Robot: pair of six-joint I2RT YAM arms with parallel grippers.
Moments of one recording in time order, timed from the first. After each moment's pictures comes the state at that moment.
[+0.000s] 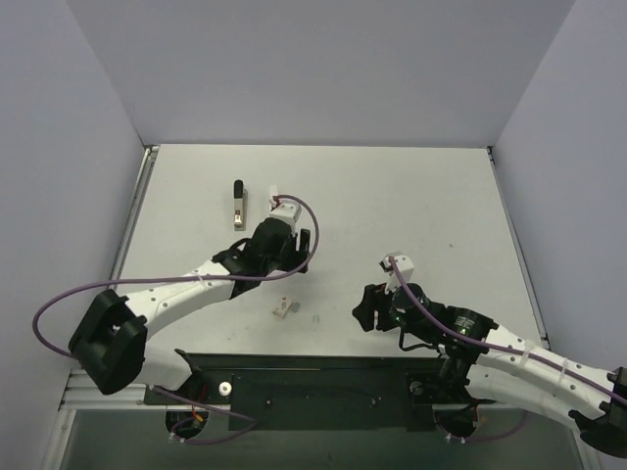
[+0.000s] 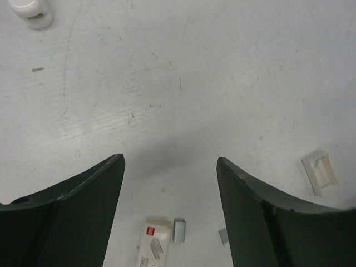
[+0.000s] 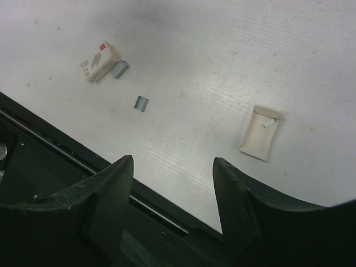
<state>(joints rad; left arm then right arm) -0.75 1.43 0.91 -0.14 -0.23 -0.42 1.01 0.69 0.49 -0.40 0.26 0.59</state>
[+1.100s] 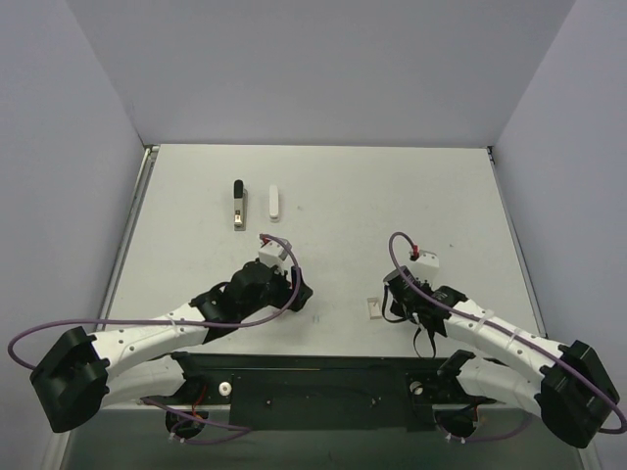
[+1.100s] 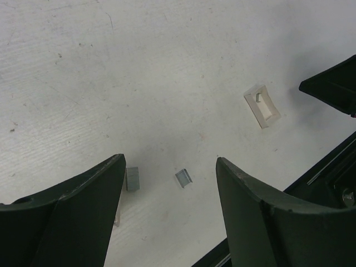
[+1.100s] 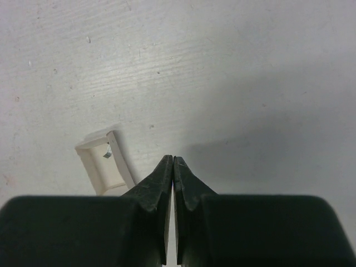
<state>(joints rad) -0.90 1.08 0.50 0.09 -0.14 -0.55 0.72 1.00 0.46 -0.54 0.48 0.86</state>
